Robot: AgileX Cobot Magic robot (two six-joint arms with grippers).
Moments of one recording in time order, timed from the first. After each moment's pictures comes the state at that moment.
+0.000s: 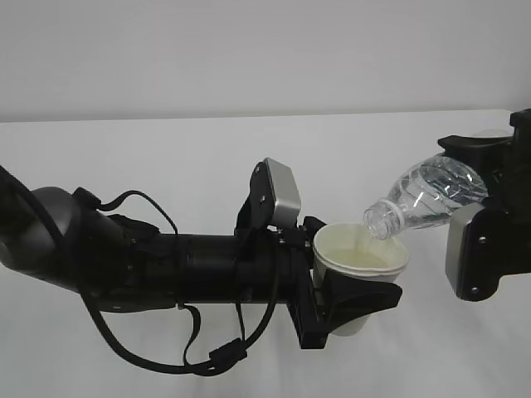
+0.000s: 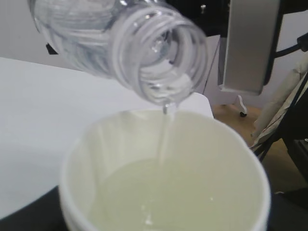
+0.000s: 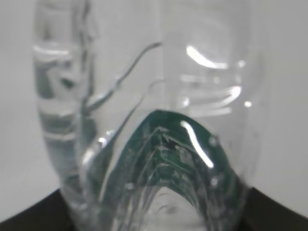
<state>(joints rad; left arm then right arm) -0.70 2.09 -0.92 0.87 -1.12 -0.54 0.20 1.40 -0.36 -0.17 -0.75 -1.54</state>
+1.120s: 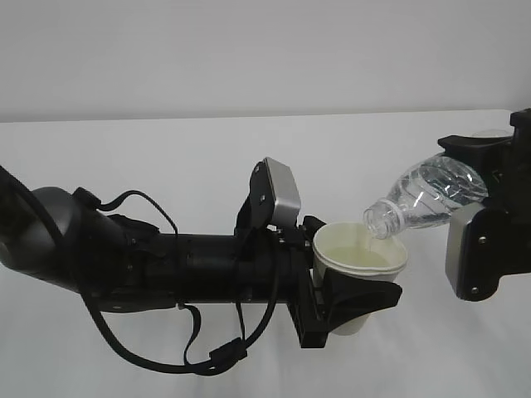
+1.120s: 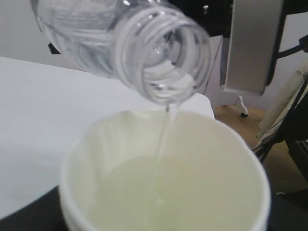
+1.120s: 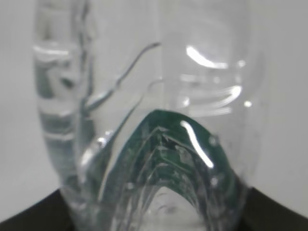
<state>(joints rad) -0.70 2.09 -0.92 0.87 -1.12 -0.54 0.20 1.40 -0.36 -0.17 -0.75 -1.54</state>
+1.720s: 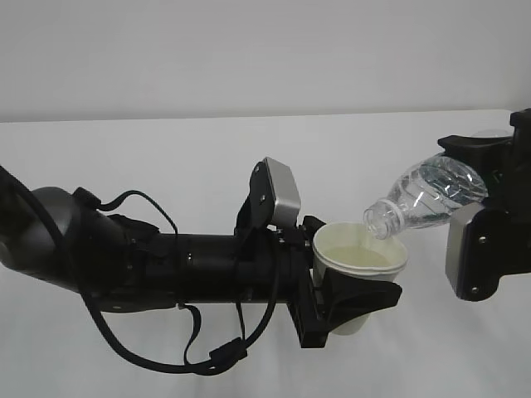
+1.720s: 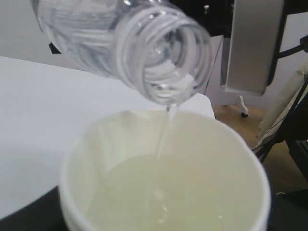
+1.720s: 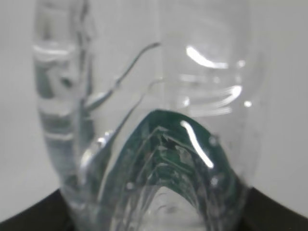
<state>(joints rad) -0.70 2.09 -0.92 0.87 -1.12 -0.54 0.20 1.40 -0.36 -0.17 -0.75 -1.54</state>
